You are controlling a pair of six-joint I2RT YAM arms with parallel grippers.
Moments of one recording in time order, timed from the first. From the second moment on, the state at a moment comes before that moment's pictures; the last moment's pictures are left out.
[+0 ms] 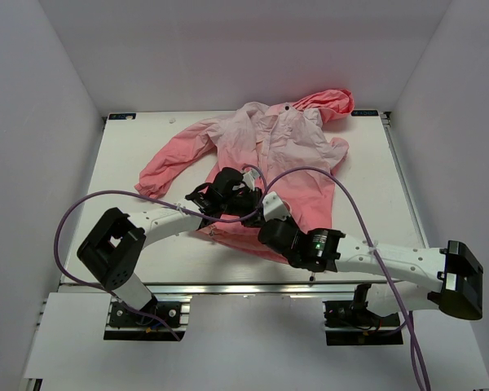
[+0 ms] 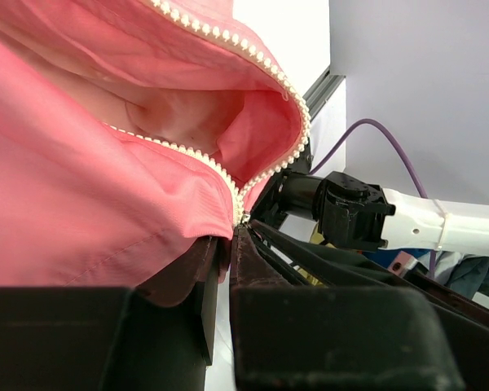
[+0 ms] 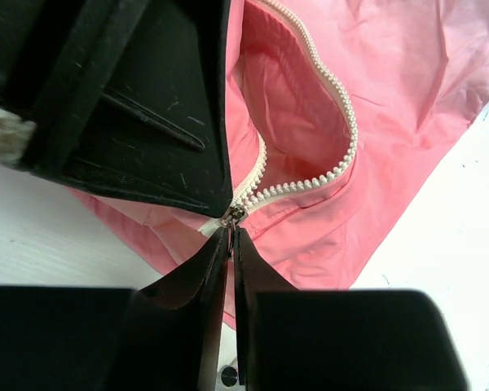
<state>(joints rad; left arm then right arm) -0.76 1.60 0.95 0.06 0.57 -0.90 1.24 1.21 0.86 -0.55 0.72 0.30</state>
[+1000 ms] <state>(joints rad) -0.76 1.59 1.02 -0.08 0.58 -0.79 1.15 1.12 0.82 -0.47 0.59 0.20</state>
